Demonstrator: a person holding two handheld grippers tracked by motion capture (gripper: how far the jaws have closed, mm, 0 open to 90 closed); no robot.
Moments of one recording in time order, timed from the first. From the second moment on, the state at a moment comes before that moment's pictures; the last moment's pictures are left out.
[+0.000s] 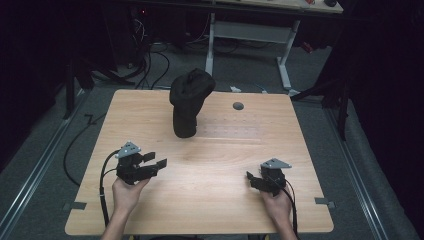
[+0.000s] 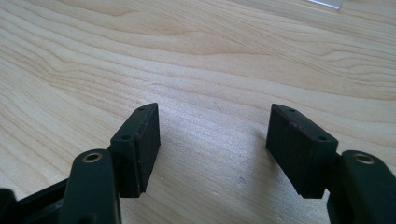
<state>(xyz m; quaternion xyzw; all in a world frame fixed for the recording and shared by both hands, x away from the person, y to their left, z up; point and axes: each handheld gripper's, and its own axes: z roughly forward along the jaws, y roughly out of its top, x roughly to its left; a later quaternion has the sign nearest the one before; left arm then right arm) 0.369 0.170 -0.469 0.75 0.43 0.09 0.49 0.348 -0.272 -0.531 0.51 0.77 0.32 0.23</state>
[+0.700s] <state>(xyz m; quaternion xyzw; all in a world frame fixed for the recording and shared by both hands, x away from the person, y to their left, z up) 0.361 0.169 -0.495 0.76 0.44 0.10 0.47 0.348 -0.272 -0.531 0.51 0.77 0.32 0.23</state>
